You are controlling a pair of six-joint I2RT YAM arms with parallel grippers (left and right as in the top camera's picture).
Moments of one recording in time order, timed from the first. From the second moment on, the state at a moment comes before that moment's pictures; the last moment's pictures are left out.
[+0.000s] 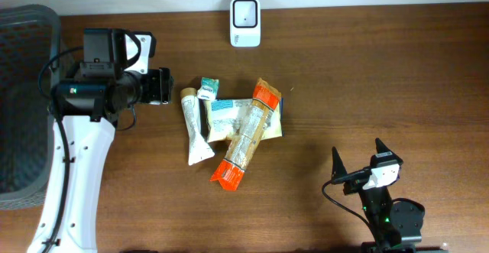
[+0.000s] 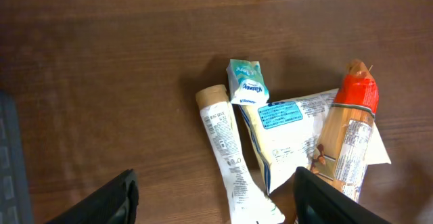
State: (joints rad) left arm -0.05 1.48 1.52 -0.98 0.14 0.01; right arm 0.01 0.01 0.01 -0.06 -0.15 -0.03
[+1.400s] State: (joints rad) left arm 0.50 1.65 1.95 -1.08 0.12 0.04; right arm 0.01 0.01 0.01 -0.06 -0.15 -0.03
